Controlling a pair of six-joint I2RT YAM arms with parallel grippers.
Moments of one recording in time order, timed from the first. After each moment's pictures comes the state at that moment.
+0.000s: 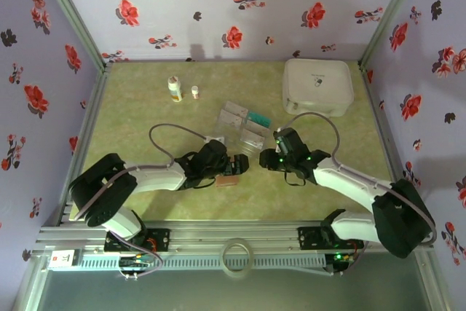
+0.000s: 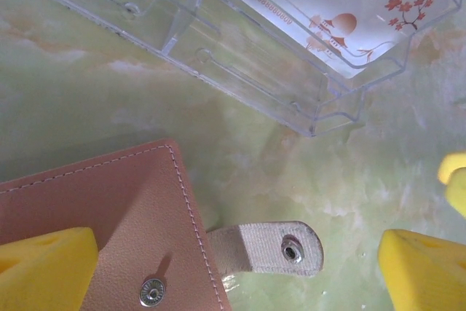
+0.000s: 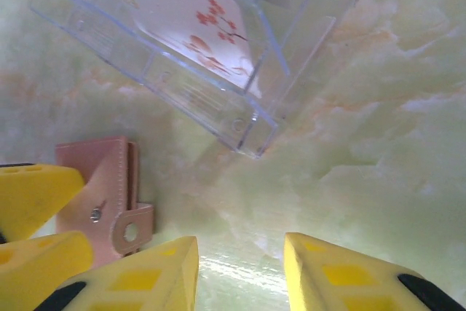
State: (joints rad) left arm -0.94 1.56 0.66 0.15 -0.03 -0.88; right arm 0.64 1.22 0.60 -0.27 -0.11 0.68
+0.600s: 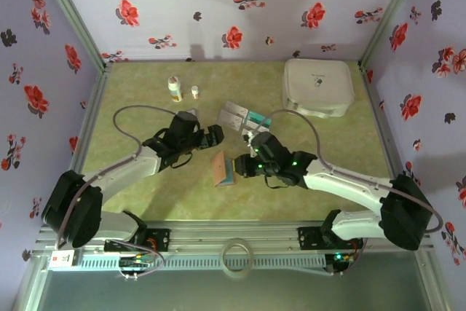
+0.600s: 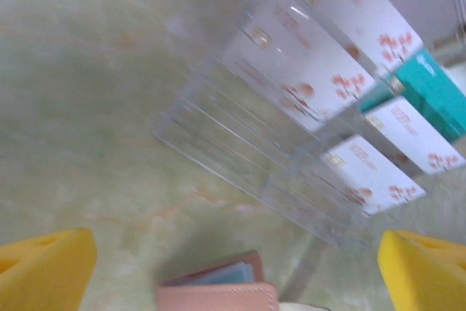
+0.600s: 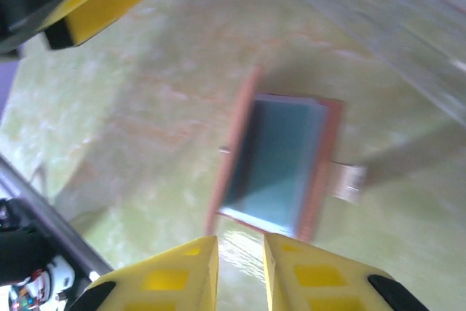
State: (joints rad) left arm -0.63 1.33 0.79 -0.17 -0.01 -0.75; right arm 0.95 1.27 0.78 -0.27 -0.12 0.68
